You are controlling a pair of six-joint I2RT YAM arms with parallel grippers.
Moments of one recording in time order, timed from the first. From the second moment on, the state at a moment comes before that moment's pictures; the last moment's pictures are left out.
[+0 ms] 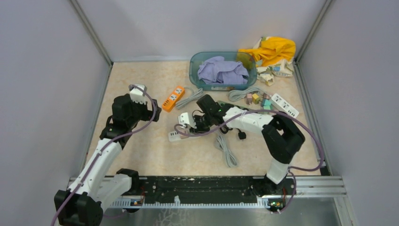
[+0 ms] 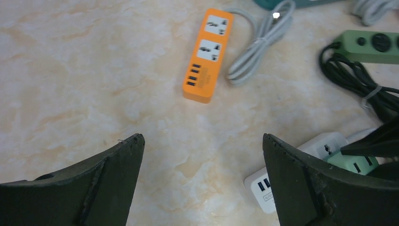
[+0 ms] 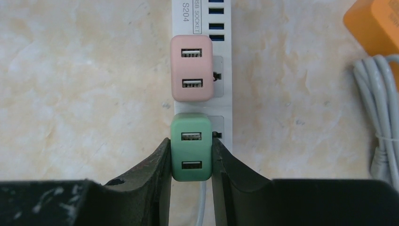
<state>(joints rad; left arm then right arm) -0.21 0.91 0.69 -0.19 0.04 -0.01 0.82 1.76 1.17 -0.34 -0.49 -0.85</state>
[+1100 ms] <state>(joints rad) -0.66 0.80 0.15 0.63 0.52 -0.25 0.60 1.49 0.93 -0.68 -0.72 -1.16</state>
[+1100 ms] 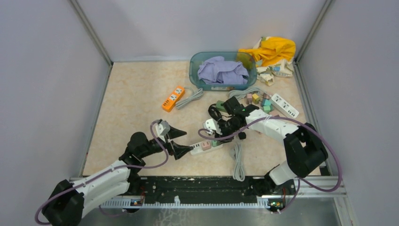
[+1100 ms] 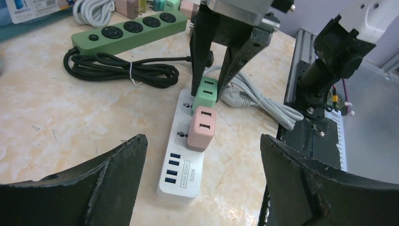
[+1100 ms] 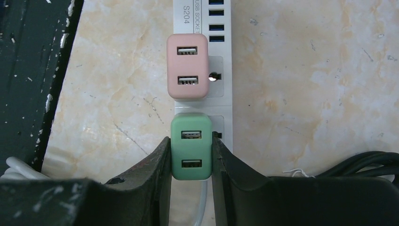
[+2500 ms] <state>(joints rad) -1.01 1.06 0.01 0.96 0.29 0.07 0.60 1.52 0.95 -0.75 -0.74 -1.18</state>
